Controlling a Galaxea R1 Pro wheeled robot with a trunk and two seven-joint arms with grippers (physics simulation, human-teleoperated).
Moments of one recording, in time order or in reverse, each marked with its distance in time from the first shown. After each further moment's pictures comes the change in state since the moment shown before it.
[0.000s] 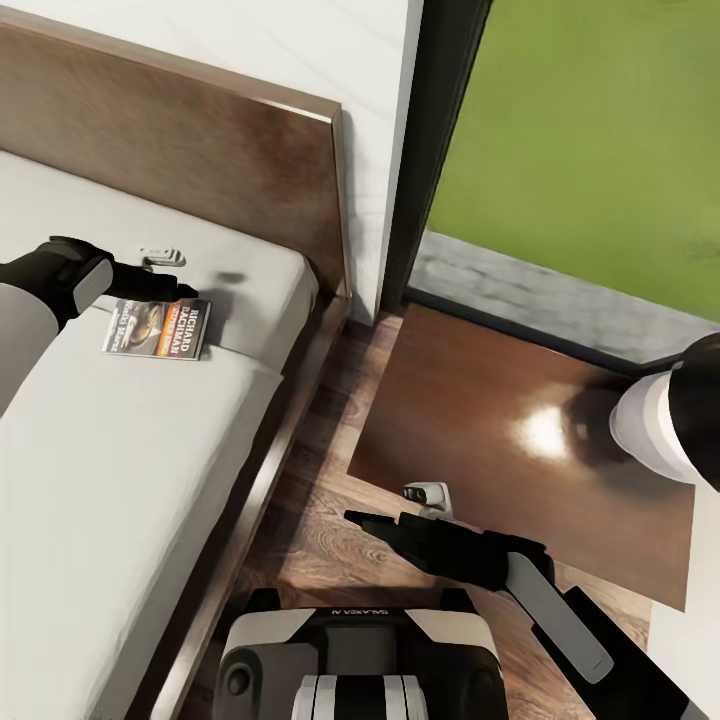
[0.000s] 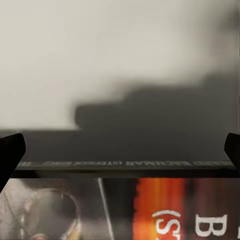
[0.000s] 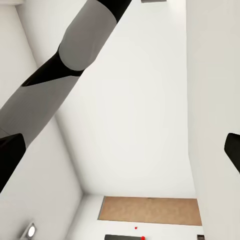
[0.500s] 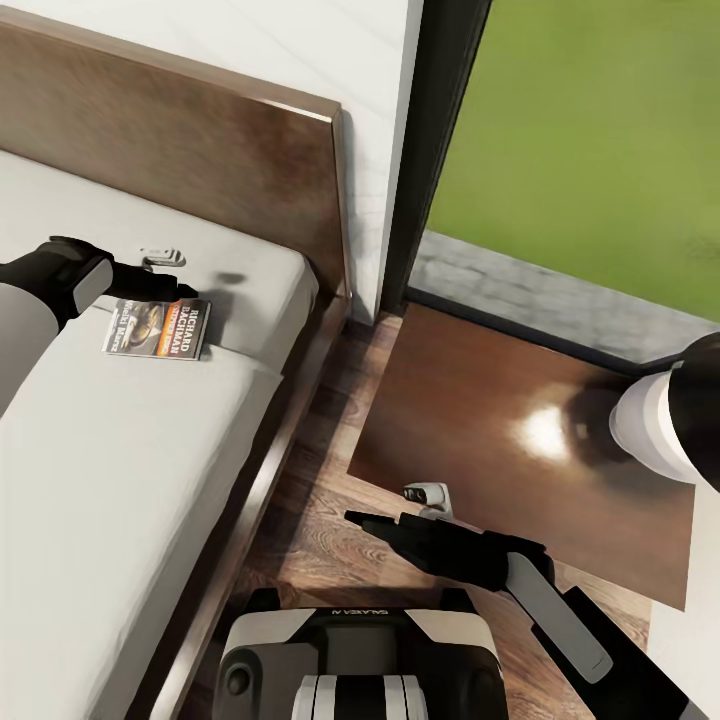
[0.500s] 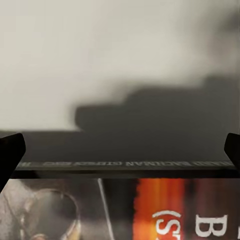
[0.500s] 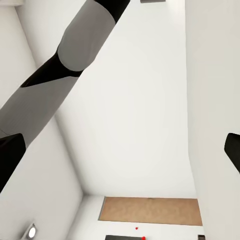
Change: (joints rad) left arm 0.000 0.000 0.000 0.001 0.001 0.000 0.000; right arm 0.000 0.000 0.000 0.009 -0.001 0.000 0.004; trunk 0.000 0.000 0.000
